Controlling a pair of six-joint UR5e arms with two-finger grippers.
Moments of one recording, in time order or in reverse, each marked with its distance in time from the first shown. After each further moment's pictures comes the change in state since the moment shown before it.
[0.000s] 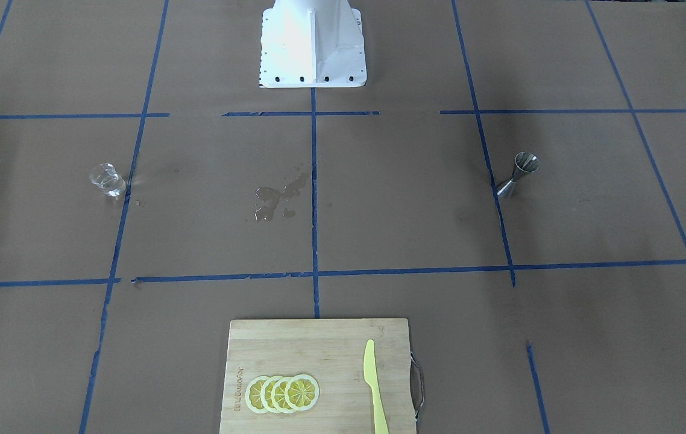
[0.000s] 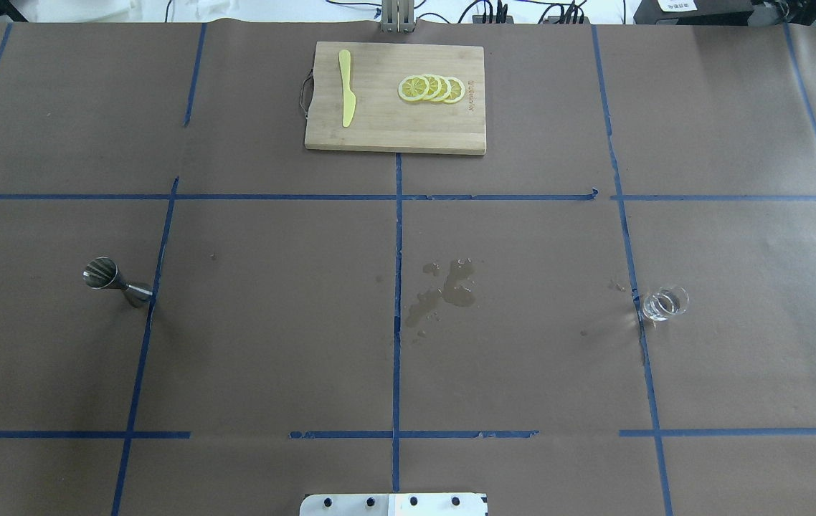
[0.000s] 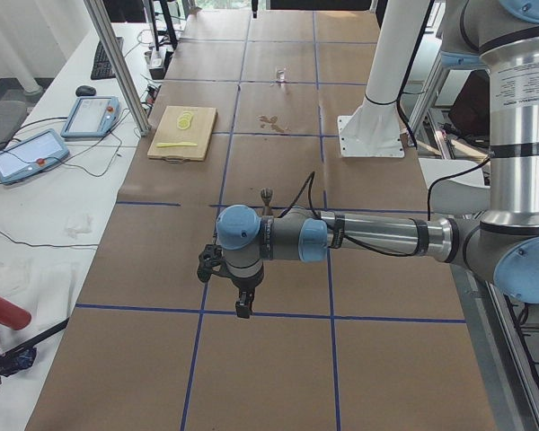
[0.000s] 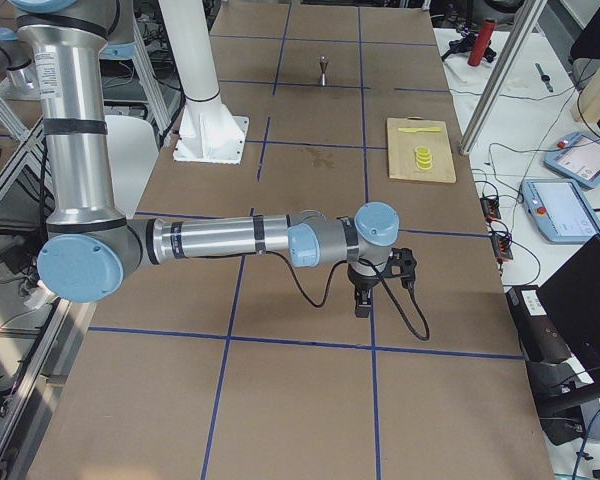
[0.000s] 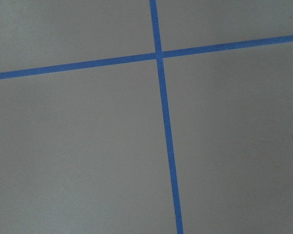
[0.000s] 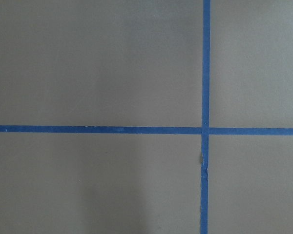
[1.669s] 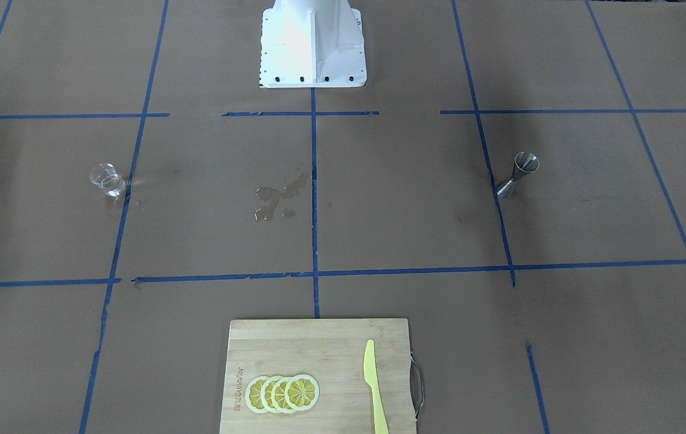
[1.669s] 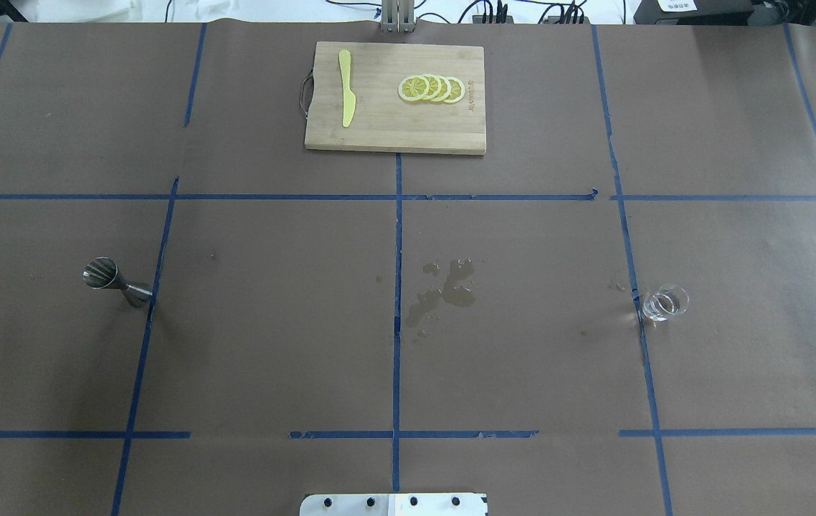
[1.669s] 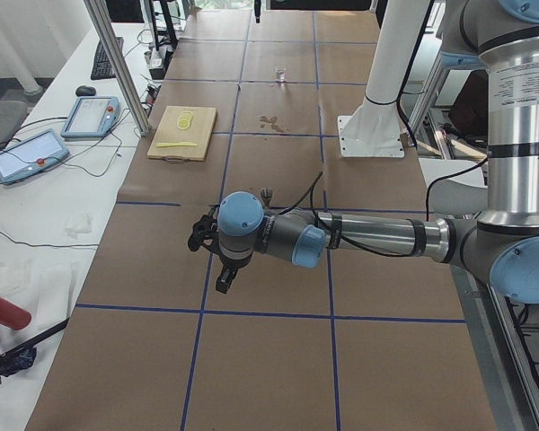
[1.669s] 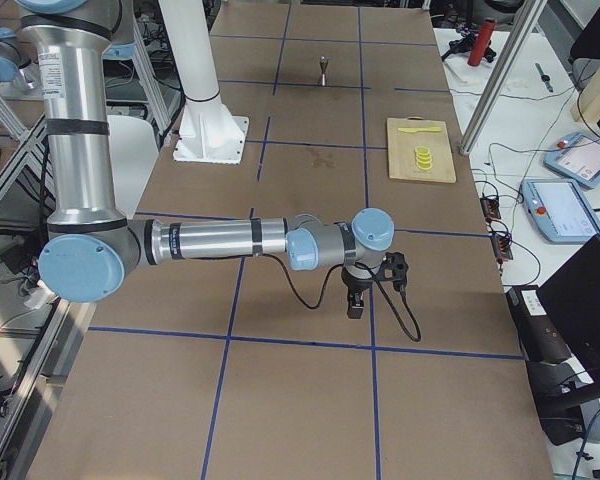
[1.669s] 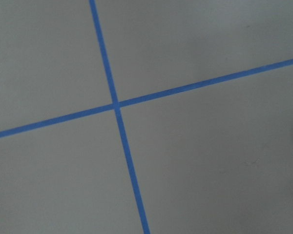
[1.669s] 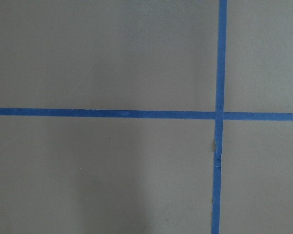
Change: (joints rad) left arm 0.011 -0.006 0.024 -0.368 -0.106 -0.085; right arm -0.055 -0.012 -0.012 0.015 0.000 0.018
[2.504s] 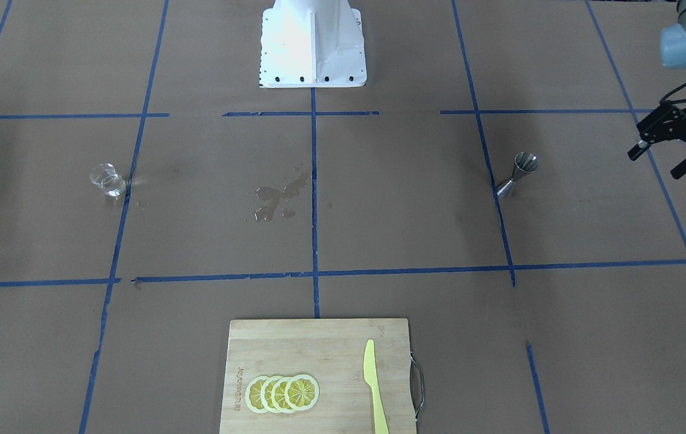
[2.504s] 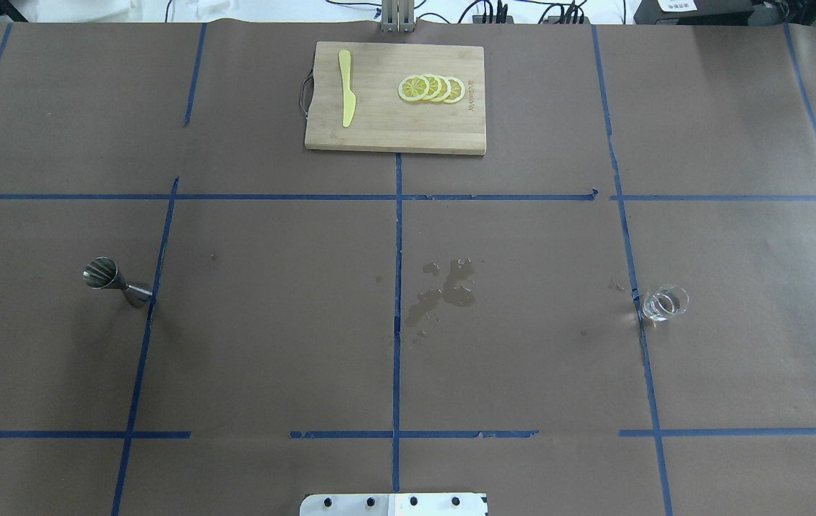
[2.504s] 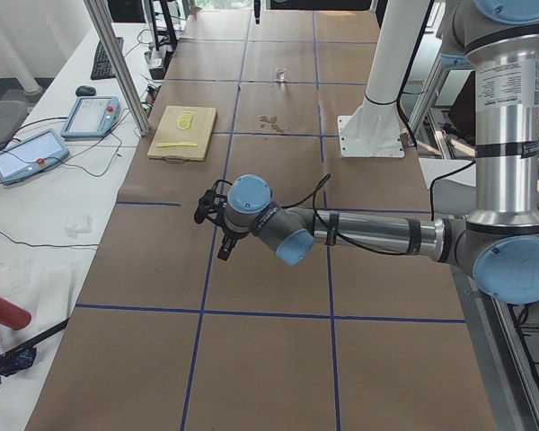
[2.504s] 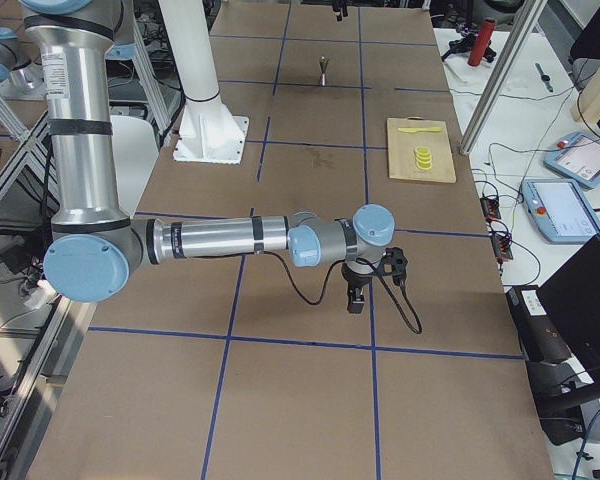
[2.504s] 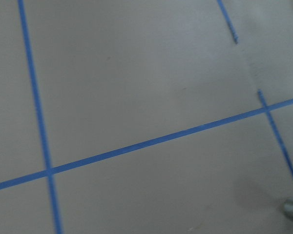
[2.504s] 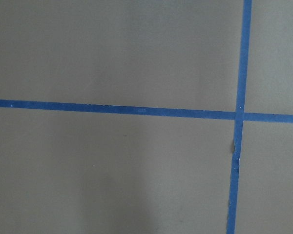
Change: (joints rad) left arm 0.351 0.013 -0.086 -0.538 0.141 -0.682; right arm -0.036 0.004 0.007 0.001 0.003 -0.001
